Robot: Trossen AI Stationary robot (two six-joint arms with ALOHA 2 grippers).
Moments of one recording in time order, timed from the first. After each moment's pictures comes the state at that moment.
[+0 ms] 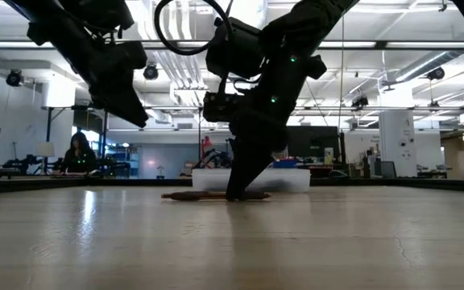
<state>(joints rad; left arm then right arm) 0.20 1.01 0.63 -0.38 -0.11 -0.20 0.05 2.10 1.34 -0.40 0.01 0.10</state>
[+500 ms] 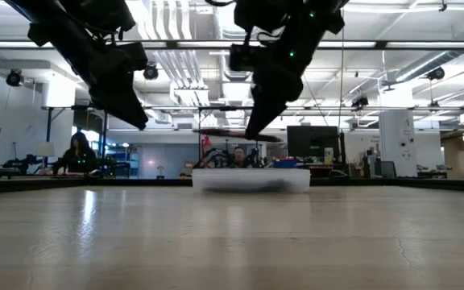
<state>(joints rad) 0.20 1.02 0.63 -0.38 -0.11 -0.19 -0.03 1.82 1.31 -0.54 0.20 -0.02</state>
